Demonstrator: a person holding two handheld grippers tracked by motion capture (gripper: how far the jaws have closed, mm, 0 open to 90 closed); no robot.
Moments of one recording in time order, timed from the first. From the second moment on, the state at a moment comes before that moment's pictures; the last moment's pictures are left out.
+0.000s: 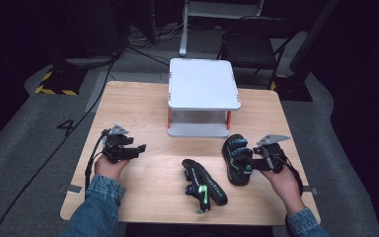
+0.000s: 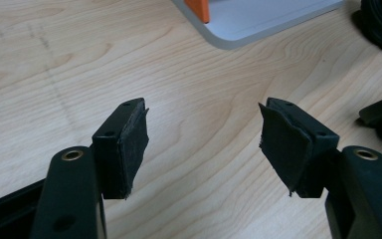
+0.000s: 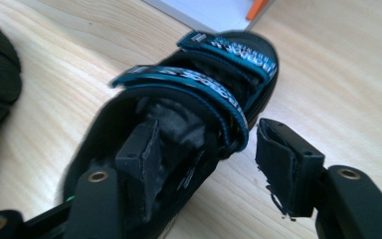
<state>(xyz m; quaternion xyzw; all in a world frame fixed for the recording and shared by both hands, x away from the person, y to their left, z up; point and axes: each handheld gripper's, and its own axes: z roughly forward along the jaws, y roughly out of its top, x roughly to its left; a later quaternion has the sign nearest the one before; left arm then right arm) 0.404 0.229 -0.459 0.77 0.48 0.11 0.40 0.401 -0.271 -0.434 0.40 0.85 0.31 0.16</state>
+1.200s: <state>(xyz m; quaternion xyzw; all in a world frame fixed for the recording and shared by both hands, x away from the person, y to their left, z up) 0.386 0.251 -0.462 0.76 0.50 0.12 0.39 0.398 -0.244 -0.412 0.39 0.82 0.38 0.17</state>
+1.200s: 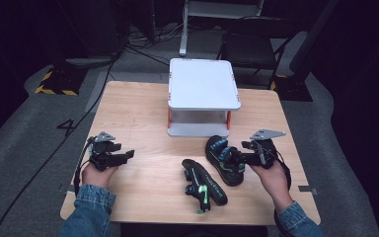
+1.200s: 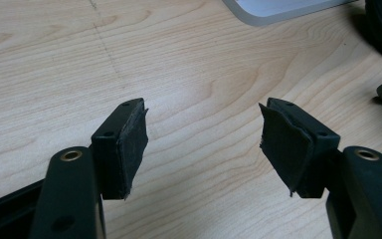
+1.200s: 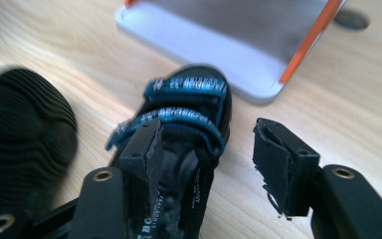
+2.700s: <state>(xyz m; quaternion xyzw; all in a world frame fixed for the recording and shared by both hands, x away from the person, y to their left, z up) 0.399 0.237 -0.463 0.77 0.49 0.11 0.39 0.333 -0.156 -0.426 0.23 0.89 0.36 0.14</state>
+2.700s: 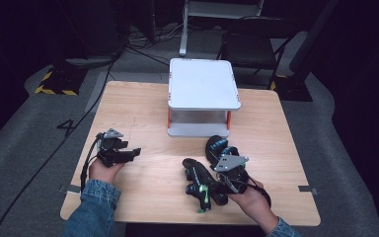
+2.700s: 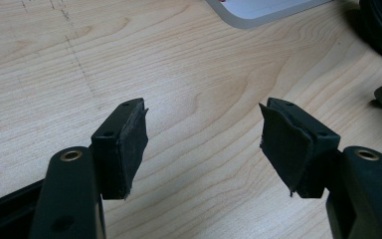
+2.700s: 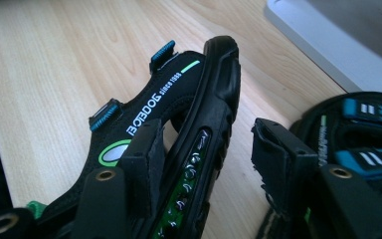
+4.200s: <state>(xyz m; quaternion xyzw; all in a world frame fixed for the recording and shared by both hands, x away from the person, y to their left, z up) 0.395 0.239 -0.466 0.78 0.49 0.11 0.38 0.328 -0.175 -0.388 0.24 0.86 0.39 0.22</state>
